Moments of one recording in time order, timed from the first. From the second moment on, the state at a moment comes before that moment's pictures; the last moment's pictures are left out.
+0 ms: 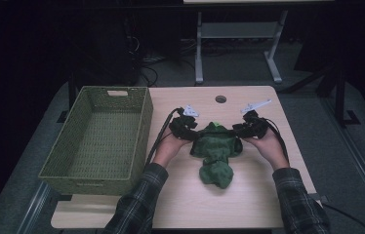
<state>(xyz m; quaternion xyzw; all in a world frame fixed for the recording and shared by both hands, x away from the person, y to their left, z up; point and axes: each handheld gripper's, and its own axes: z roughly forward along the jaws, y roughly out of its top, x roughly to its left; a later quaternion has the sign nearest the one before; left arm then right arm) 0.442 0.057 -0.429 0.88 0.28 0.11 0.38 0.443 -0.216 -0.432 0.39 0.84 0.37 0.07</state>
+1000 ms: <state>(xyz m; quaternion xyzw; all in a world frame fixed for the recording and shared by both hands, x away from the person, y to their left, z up) 0.462 0.049 -0.450 0.89 0.29 0.08 0.35 0.451 -0.207 -0.450 0.39 0.85 0.35 0.06</state>
